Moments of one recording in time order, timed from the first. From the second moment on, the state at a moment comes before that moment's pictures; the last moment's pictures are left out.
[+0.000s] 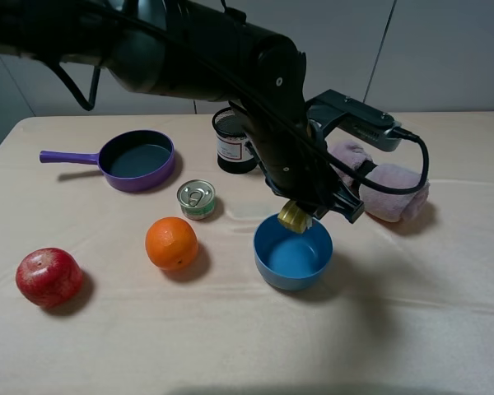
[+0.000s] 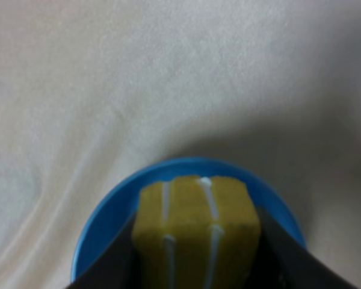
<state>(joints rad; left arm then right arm) -0.95 2.03 -1.48 -0.05 0.54 -0.03 0.11 -0.01 -0.50 -0.12 1.04 0.29</state>
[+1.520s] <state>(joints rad) -0.97 2.11 -1.48 -0.03 0.56 0.00 0.11 -0.01 -0.50 -0.10 1.04 0.29</state>
